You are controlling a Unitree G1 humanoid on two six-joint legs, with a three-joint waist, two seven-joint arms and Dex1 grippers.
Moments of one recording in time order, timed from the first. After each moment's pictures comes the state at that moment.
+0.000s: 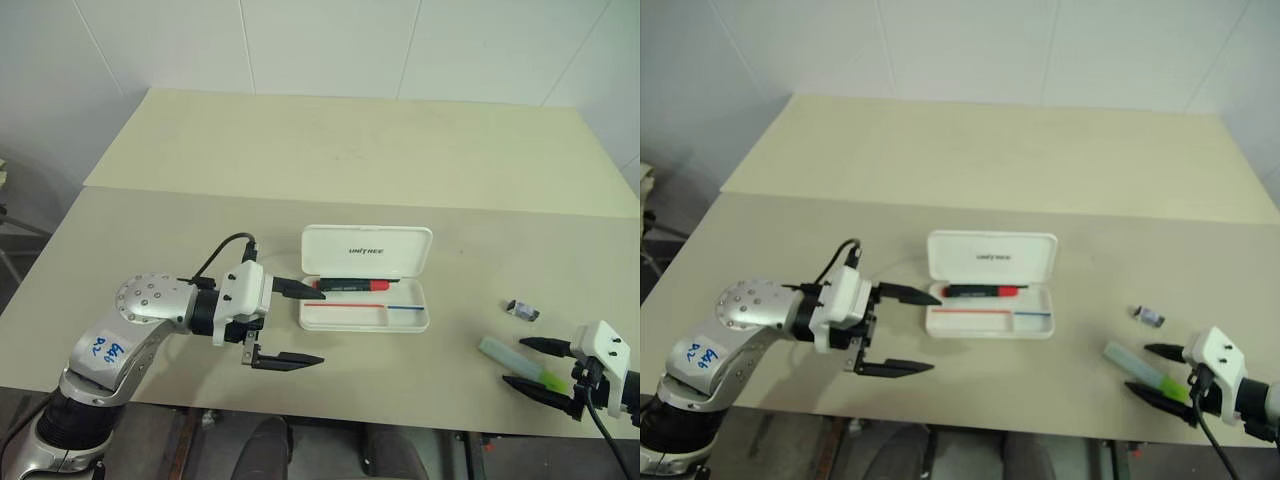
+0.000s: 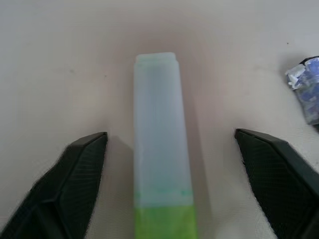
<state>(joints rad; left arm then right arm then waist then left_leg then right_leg) -0.31 0.73 -0.08 -0.50 -0.50 0.48 -1.10 0.34 -0.87 -0.44 0.01 0.37 0.10 1.20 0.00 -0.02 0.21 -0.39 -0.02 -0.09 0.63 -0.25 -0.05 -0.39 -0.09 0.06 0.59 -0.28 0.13</state>
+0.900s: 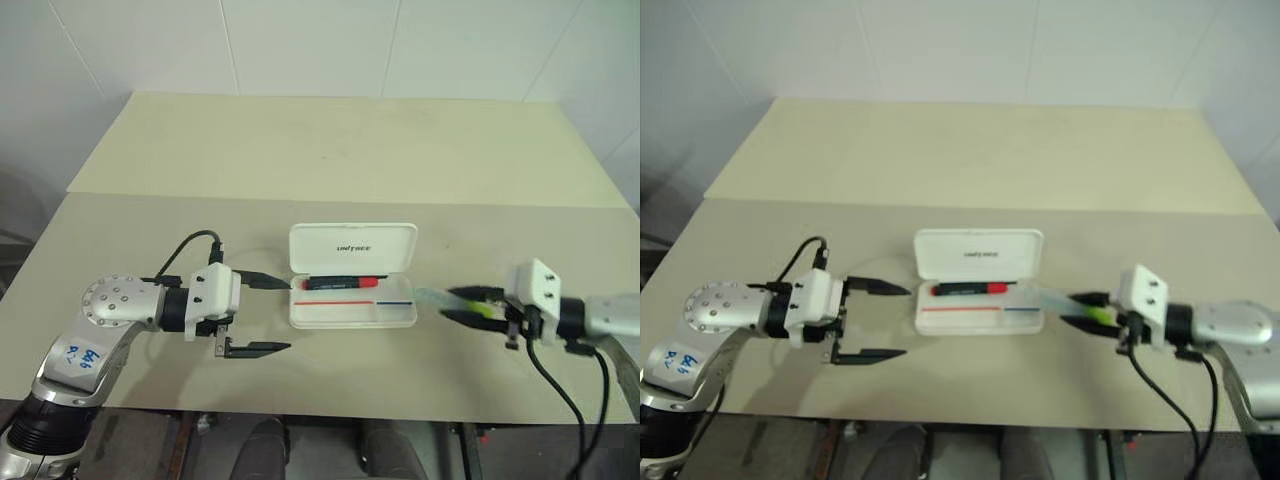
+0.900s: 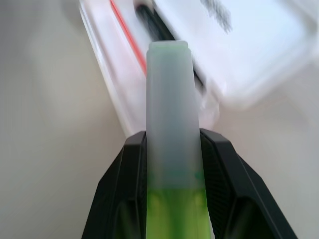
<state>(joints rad) -0.21 0.81 0.01 -0.38 -0.42 0.26 -1.12 -0.15 -0.89 -0.14 -0.28 0.43 0.26 1.17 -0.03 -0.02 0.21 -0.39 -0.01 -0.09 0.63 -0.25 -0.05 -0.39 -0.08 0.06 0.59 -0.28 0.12</state>
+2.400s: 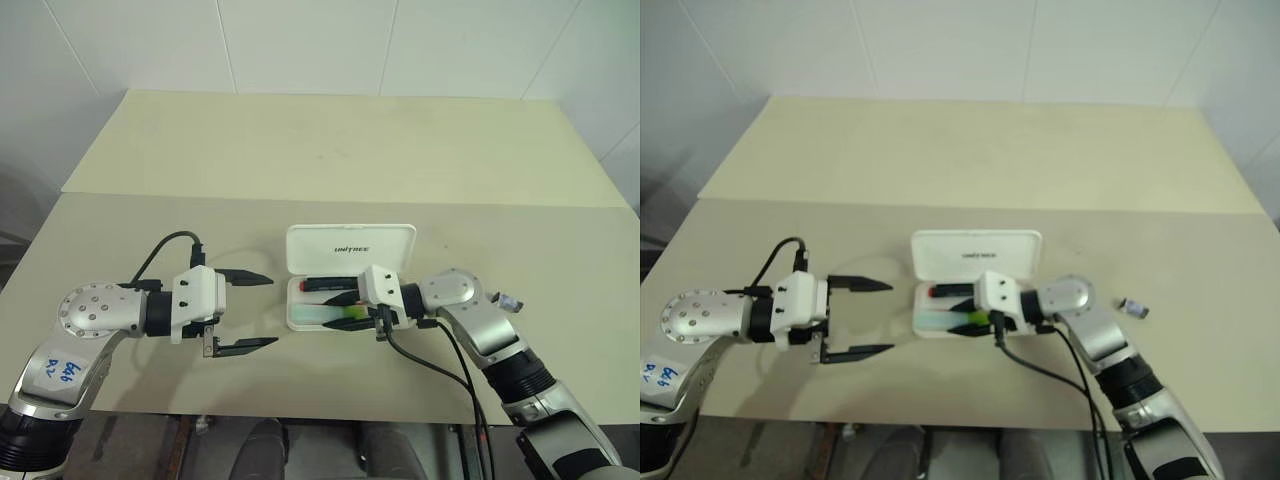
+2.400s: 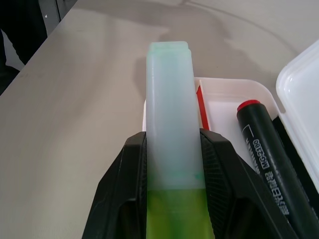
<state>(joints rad) -0.15 0.84 0.07 -0.42 -0.41 0.24 -1.06 -0.52 -0.47 0.35 0.07 0.18 0.11 1.21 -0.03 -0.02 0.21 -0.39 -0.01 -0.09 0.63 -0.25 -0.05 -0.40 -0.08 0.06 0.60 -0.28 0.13</state>
